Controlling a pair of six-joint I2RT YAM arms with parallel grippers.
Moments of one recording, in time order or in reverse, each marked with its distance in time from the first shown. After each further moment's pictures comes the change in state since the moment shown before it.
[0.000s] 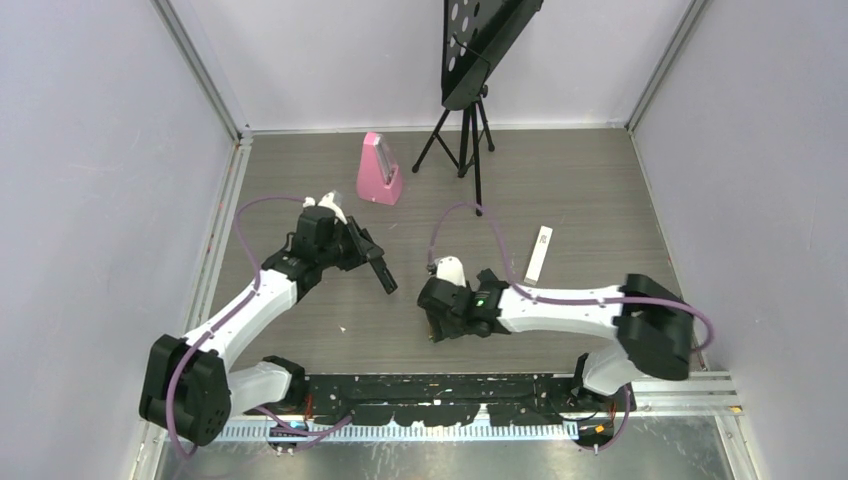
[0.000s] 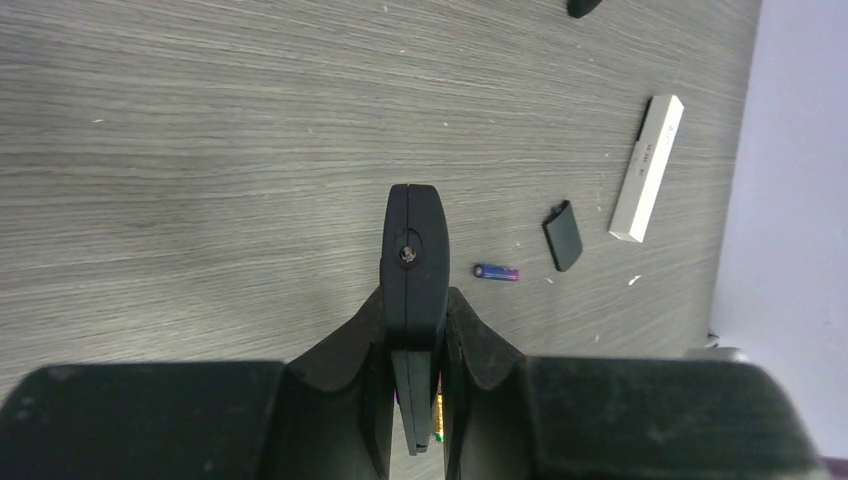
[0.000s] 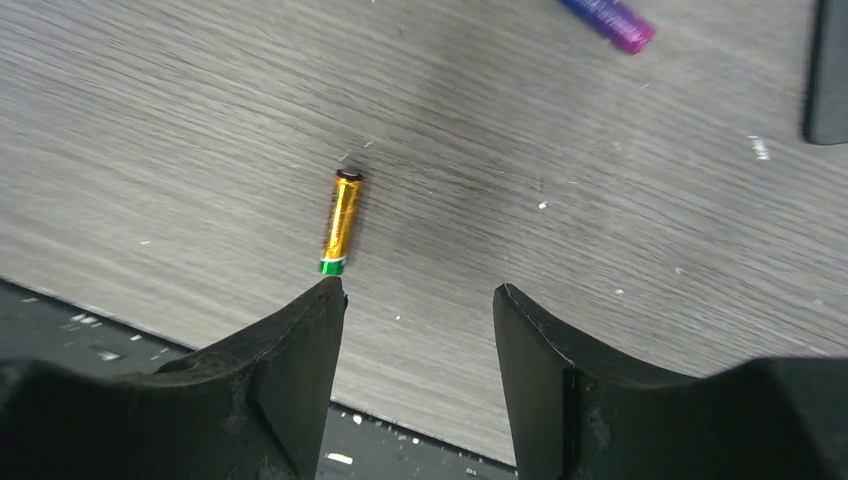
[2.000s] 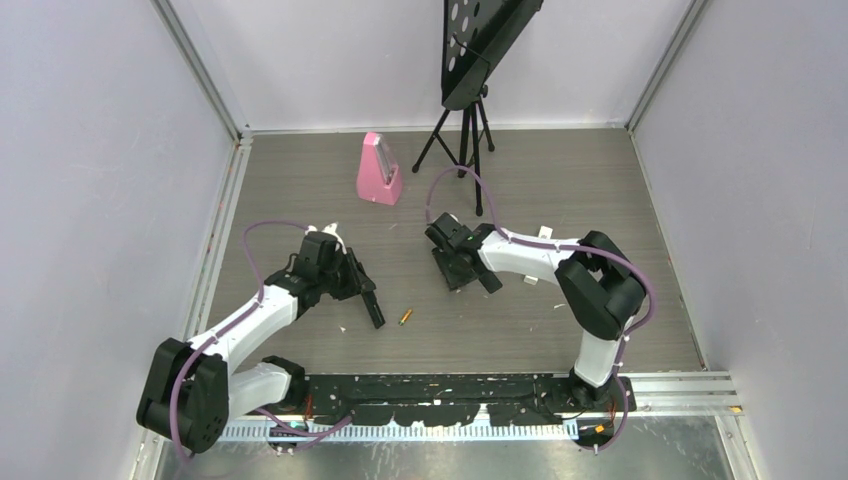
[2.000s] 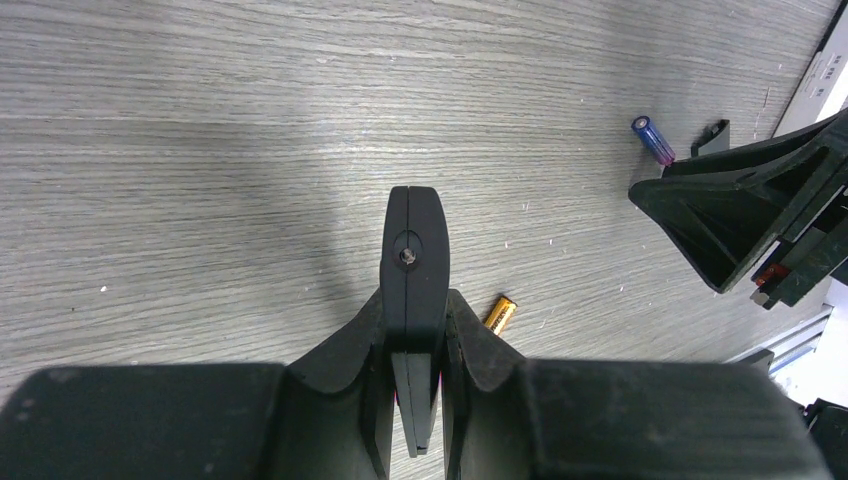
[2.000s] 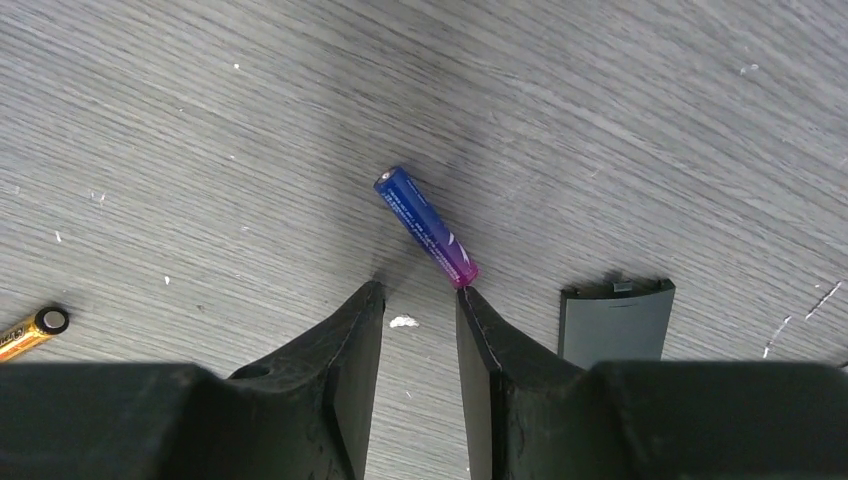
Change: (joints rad) left arm 0.000 -0.042 -0.171 -0.070 -0.022 0.071; right arm -0.368 0.351 0.243 -0.006 -0.153 -0.455
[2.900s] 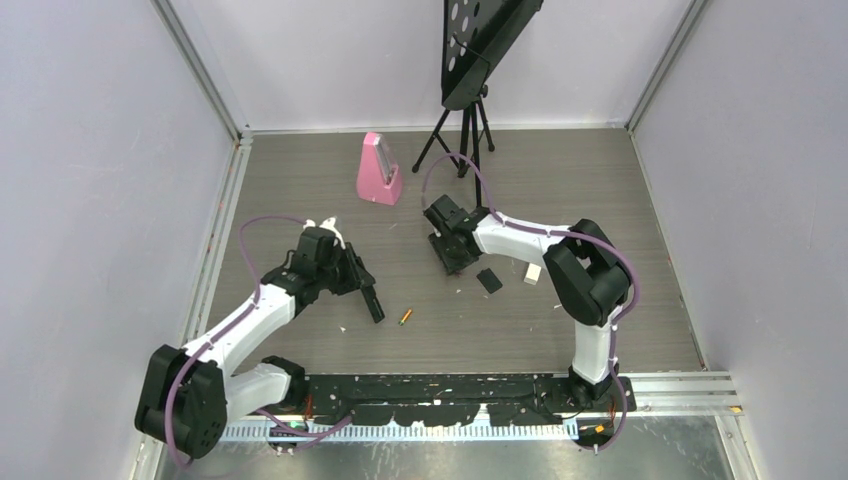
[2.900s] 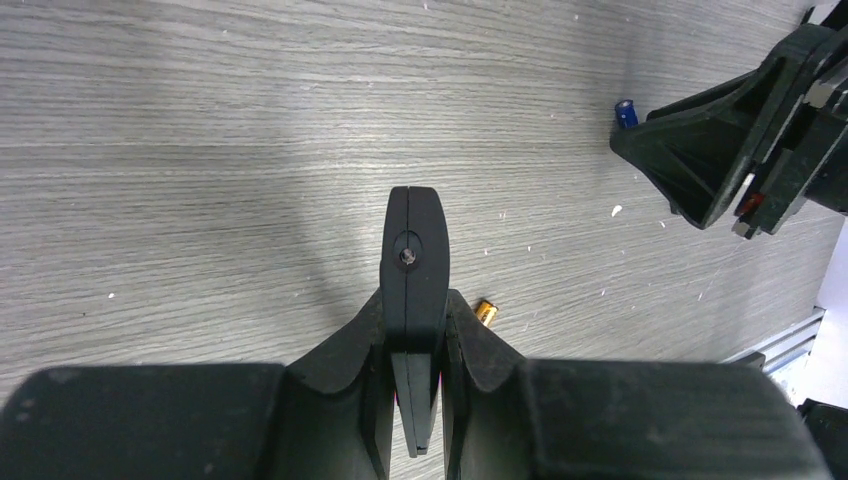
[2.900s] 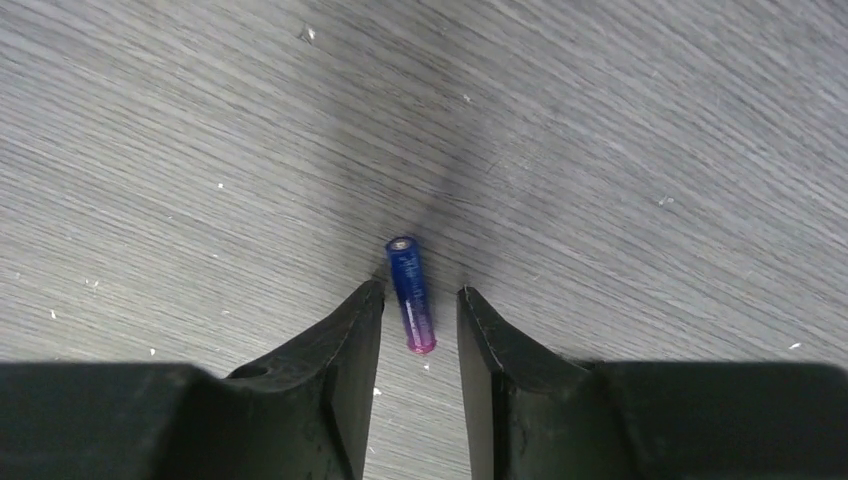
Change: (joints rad) left arm 0.000 -0.024 0.037 -0.029 -0.011 0.013; right arm -0.063 0.105 0.142 -0.030 -0.027 -0.105
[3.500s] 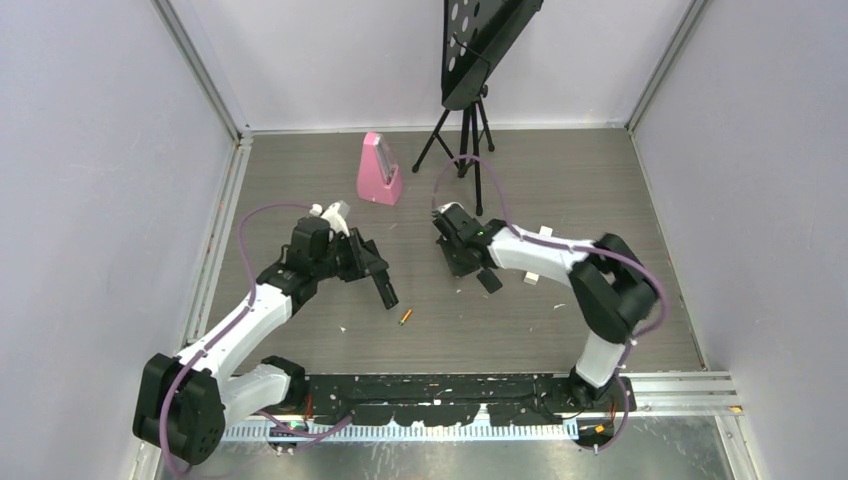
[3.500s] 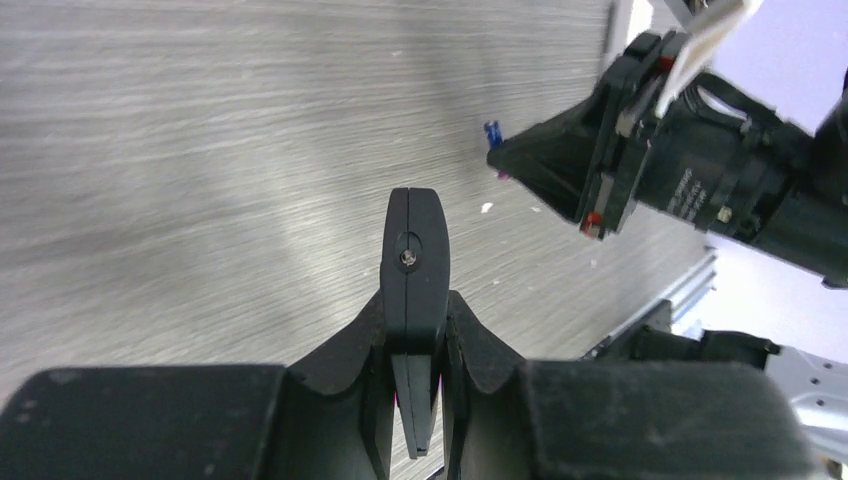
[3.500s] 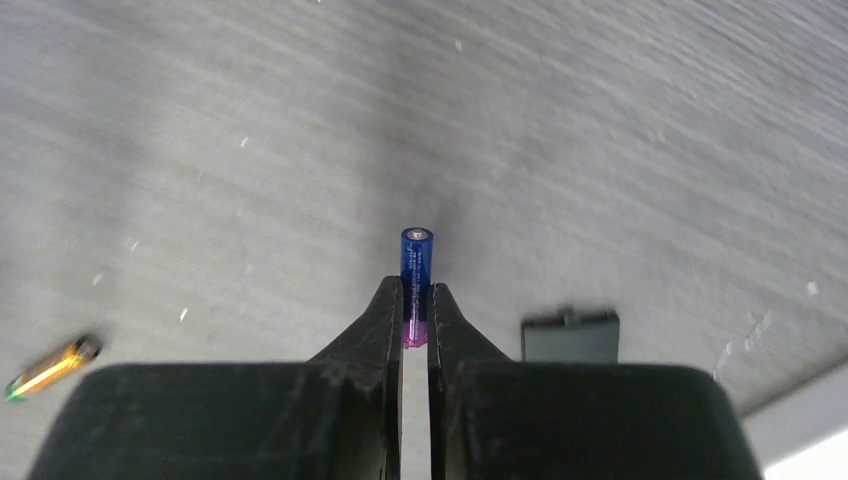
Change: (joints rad) left arm 0.000 -0.035 0.048 0.079 0.143 0.016; right arm 0.011 -0.088 -0.106 0.099 0.008 0.060
